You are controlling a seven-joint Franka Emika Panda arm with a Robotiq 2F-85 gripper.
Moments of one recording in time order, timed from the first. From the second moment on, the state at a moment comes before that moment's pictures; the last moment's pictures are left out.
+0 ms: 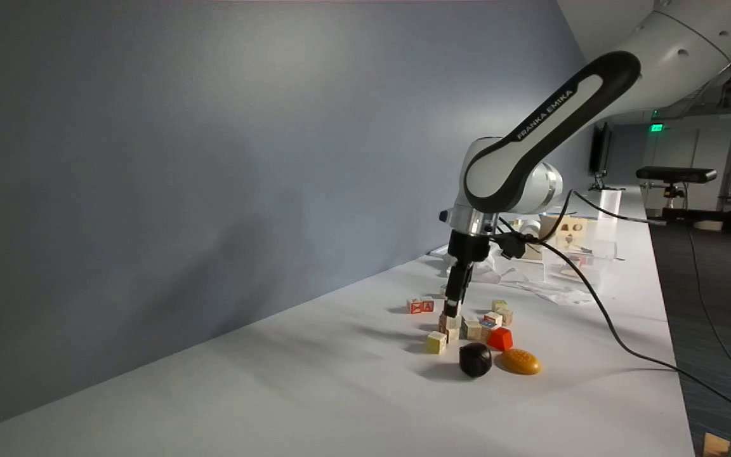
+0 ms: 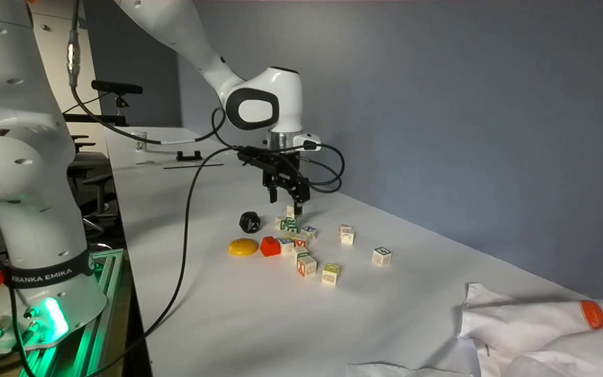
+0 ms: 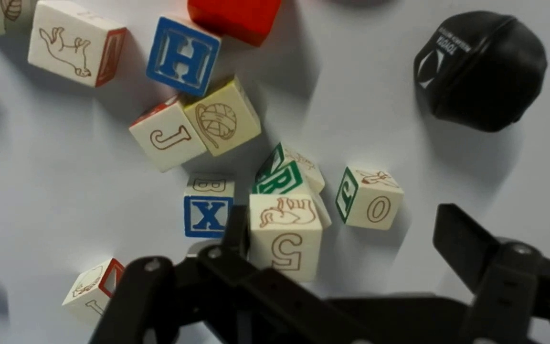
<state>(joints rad) 0.05 -0.08 -0.07 -2.46 0.14 2.48 -0.51</state>
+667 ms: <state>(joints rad) 0.04 -0.08 -0.07 -2.45 0.10 2.47 -0.47</state>
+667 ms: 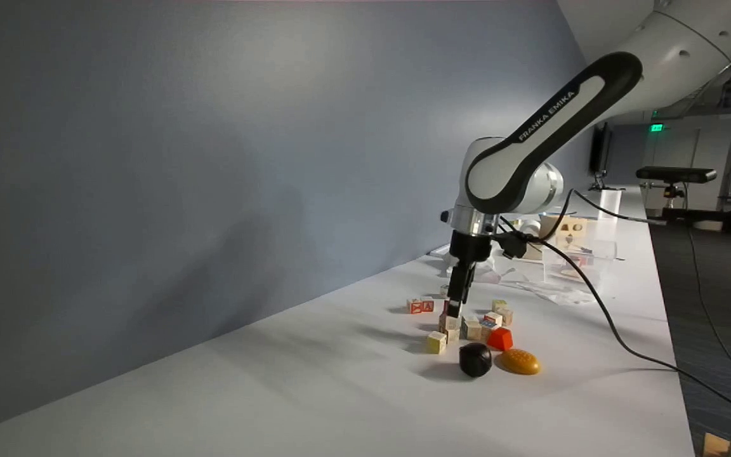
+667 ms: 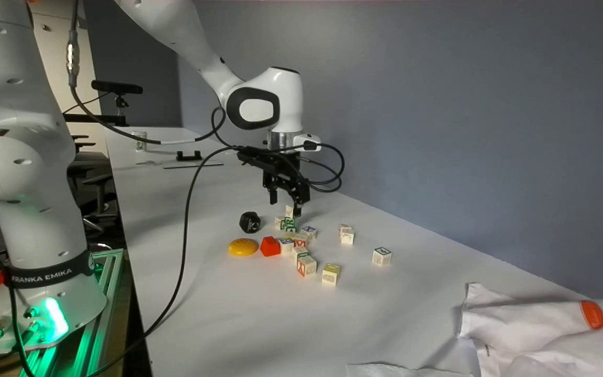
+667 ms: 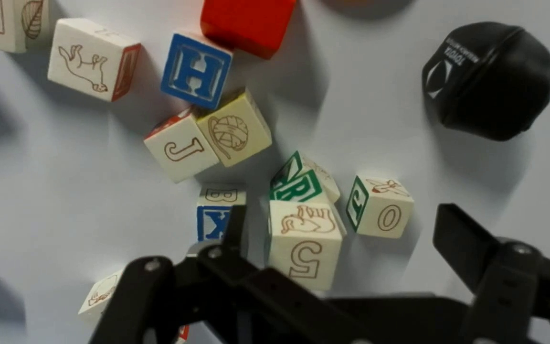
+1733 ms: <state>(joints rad) -0.02 -0.21 -0.07 -2.46 -0.09 2.21 -0.25</state>
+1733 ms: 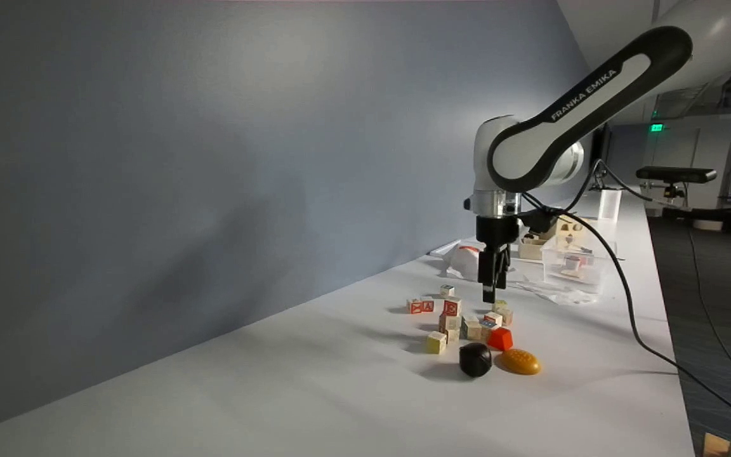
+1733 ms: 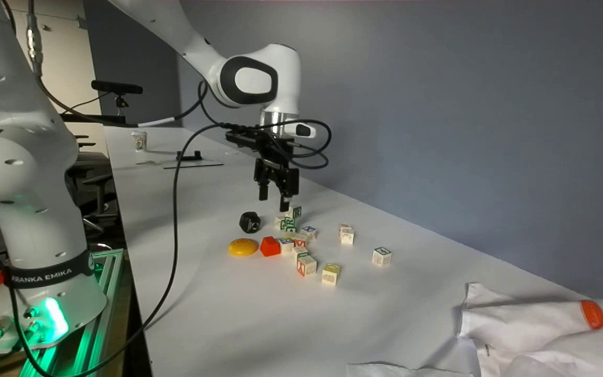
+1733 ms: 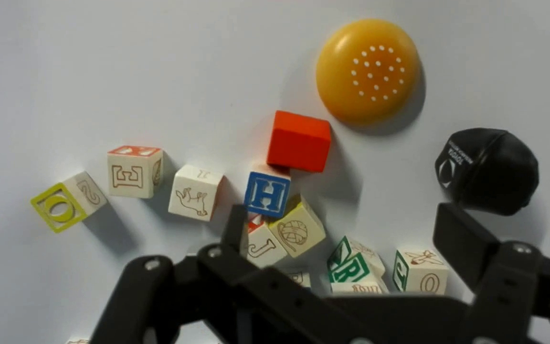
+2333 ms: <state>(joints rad) -0.08 -0.29 -0.13 -2.46 -0.09 2.11 -0.28</state>
